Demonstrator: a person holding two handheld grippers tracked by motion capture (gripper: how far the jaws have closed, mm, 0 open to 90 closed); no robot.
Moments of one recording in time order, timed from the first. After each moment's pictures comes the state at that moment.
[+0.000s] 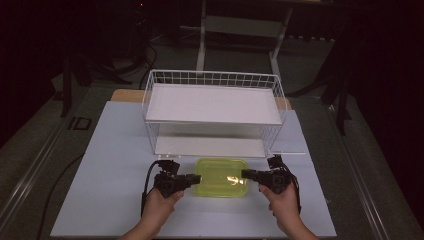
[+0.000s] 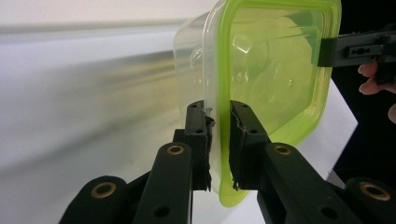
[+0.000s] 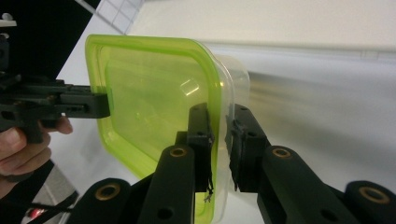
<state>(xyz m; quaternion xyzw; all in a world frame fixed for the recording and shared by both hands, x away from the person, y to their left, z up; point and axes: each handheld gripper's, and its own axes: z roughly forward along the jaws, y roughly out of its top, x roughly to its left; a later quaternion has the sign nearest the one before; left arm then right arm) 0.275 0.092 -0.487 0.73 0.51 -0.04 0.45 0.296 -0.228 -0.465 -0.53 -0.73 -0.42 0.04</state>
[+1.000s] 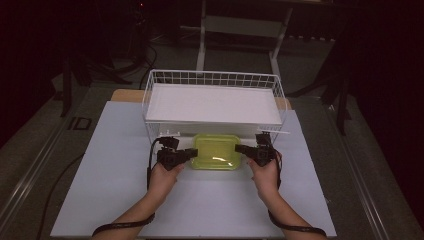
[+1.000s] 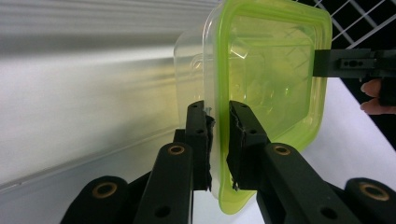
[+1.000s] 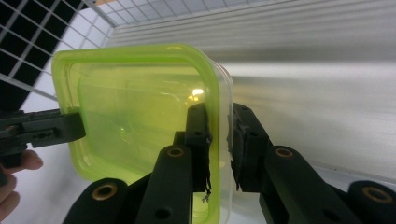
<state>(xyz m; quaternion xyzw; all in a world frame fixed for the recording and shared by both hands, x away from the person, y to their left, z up) 0.349 0.099 -0.503 0.71 0.53 0.02 0.47 0.373 -0.202 -0.481 -0.57 -0.70 -0.43 -0.03</state>
